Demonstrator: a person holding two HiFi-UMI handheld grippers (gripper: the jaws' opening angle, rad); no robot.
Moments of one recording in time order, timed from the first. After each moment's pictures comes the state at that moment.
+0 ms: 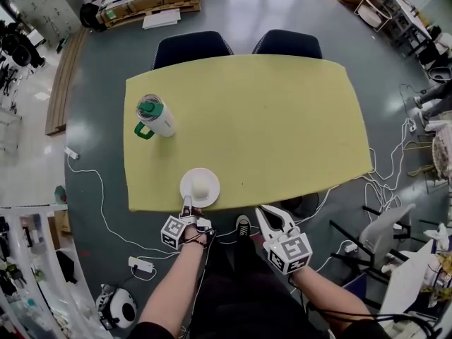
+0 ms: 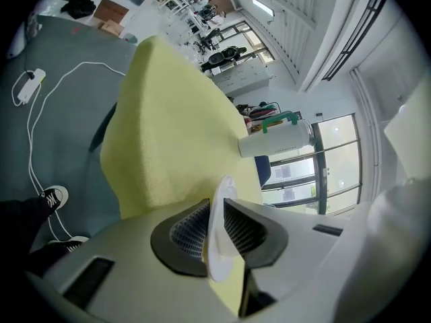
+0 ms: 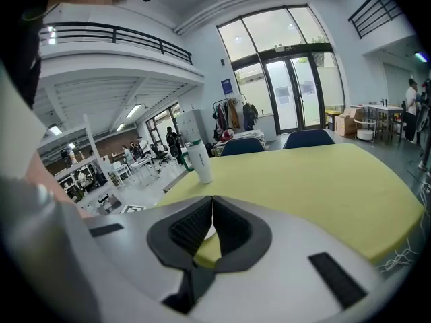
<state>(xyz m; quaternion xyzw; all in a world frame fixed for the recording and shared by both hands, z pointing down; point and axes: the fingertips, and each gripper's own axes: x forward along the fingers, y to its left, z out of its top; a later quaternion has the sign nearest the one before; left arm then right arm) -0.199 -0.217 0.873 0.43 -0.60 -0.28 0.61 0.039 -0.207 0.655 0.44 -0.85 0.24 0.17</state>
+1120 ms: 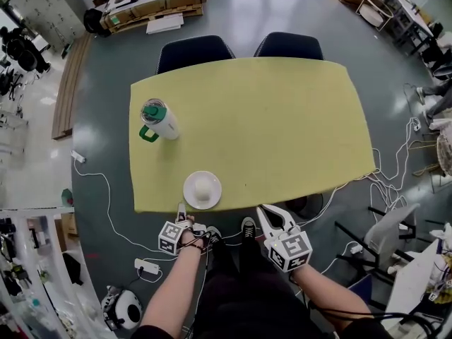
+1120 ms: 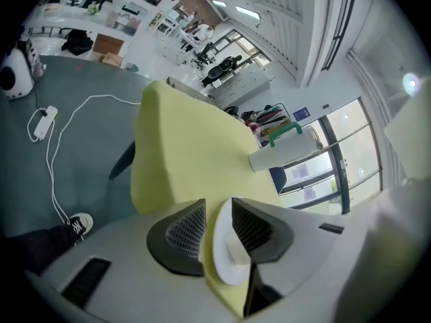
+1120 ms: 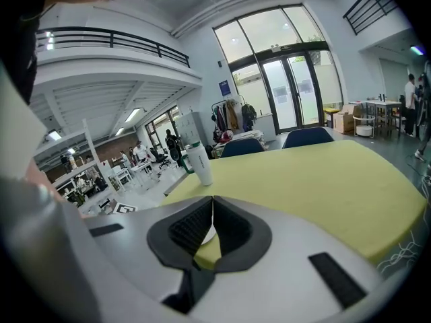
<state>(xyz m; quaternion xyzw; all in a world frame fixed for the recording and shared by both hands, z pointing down) -0.242 -0.187 0.866 0.40 -0.68 -0.22 0.57 0.041 -0.207 0.658 0.44 -0.85 0.25 0.15</state>
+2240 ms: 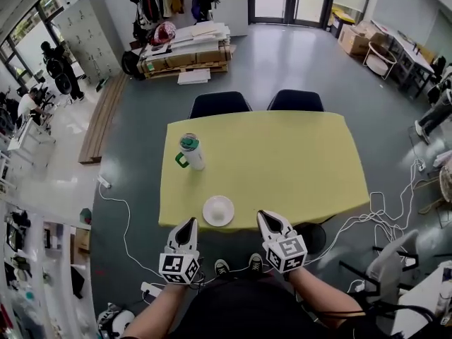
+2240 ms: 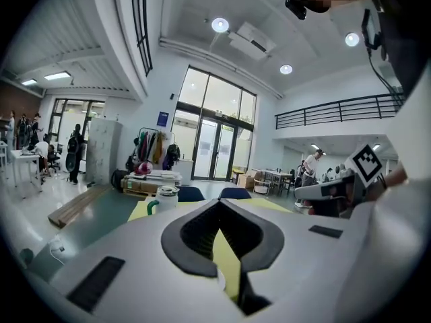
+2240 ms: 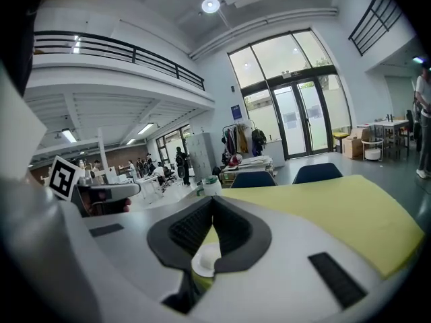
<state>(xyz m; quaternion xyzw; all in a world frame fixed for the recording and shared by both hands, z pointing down) -0.174 -0.162 0.529 0.80 -0.59 0.05 0.13 0.022 -0.198 0.538 0.43 -0.88 0.17 0.08</state>
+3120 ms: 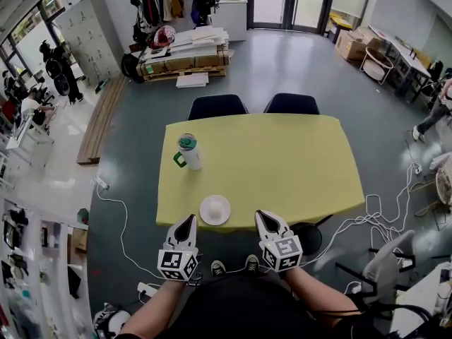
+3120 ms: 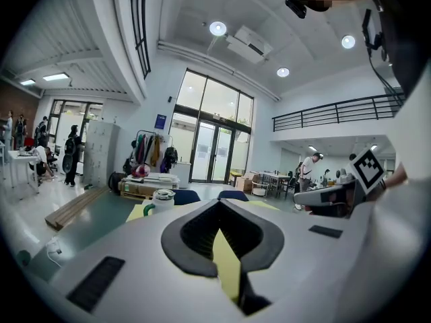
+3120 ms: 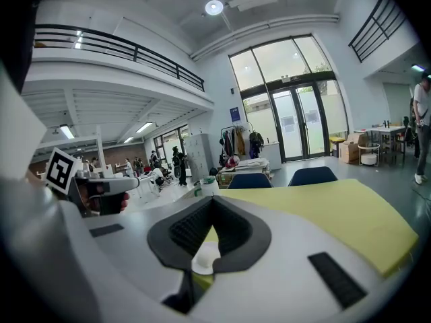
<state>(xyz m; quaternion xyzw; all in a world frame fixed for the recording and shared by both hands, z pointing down) -0.167 -0.155 0.513 0.80 -0.58 0.04 0.12 0.027 -0.185 0.531 0.45 -0.88 0.16 0.09</state>
